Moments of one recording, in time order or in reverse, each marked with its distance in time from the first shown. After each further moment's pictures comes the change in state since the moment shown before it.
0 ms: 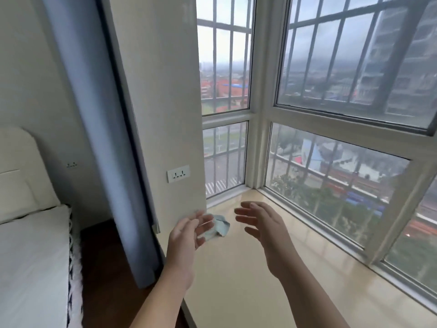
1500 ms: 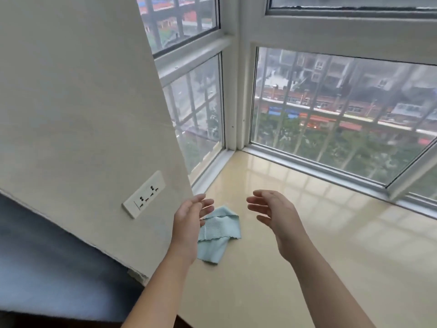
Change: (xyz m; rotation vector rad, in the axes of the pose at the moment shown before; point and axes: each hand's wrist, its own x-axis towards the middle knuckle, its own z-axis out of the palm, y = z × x) left_hand 0.432 -0.079 -0.010 0.305 -0.331 -0.321; right_hand 0.337 0.141 0.087 0.056 0.536 0.244
